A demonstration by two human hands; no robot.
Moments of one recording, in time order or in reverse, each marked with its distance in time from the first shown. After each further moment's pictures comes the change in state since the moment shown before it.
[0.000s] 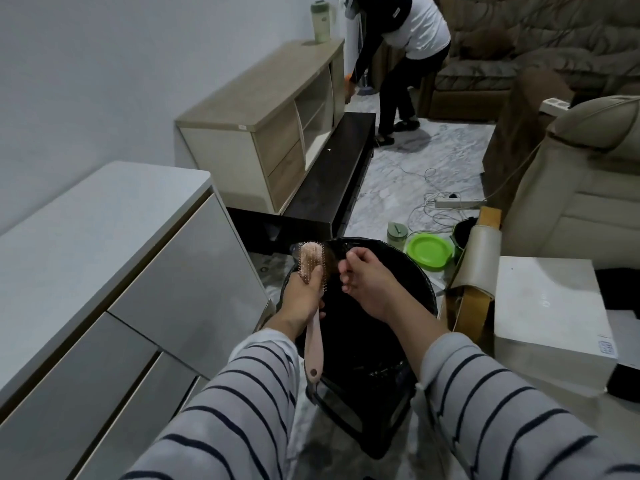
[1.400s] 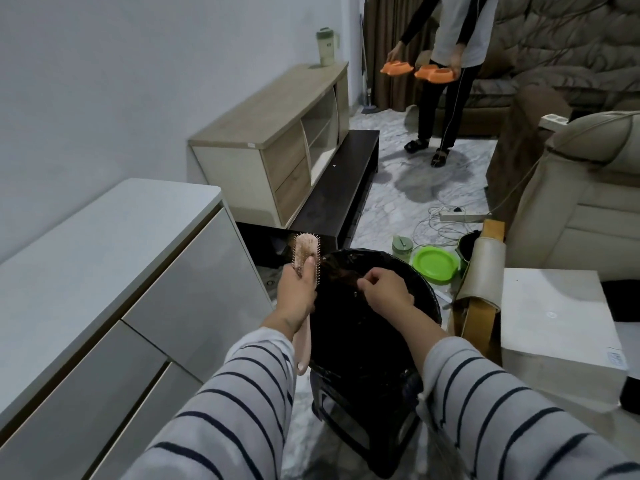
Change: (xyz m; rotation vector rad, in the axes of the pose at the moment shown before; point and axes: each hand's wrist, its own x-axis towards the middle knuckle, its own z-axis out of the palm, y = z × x) left_hand -0.003 0.023 -0.020 0.015 0.084 0.095; right_hand -0.002 -0.005 -0.018 -1.018 0.336 0.009
